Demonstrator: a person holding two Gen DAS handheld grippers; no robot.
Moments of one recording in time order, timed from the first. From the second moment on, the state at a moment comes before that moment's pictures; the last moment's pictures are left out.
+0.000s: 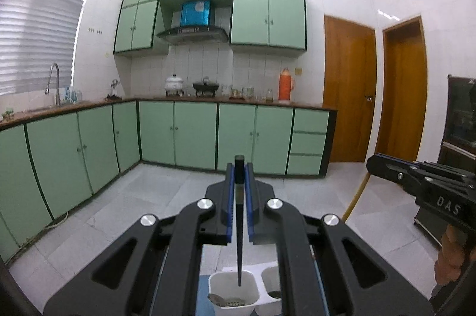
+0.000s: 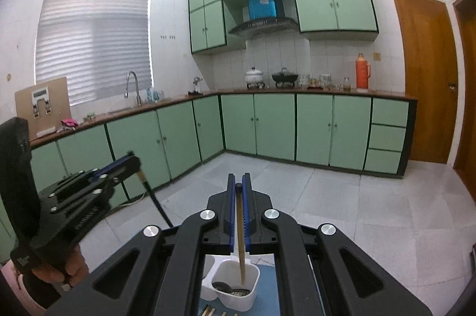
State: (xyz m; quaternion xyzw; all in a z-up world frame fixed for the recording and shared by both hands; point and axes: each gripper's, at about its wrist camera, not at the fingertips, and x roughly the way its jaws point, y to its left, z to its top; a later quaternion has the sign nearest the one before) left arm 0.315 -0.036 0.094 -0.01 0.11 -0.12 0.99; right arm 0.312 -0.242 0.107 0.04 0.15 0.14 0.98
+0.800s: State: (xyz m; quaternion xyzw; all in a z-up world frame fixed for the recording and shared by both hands) left arm 0.321 0.001 0.037 -0.03 0.18 -0.12 0.98; right arm 0.316 -0.247 0.049 0.06 0.20 0.14 0.97
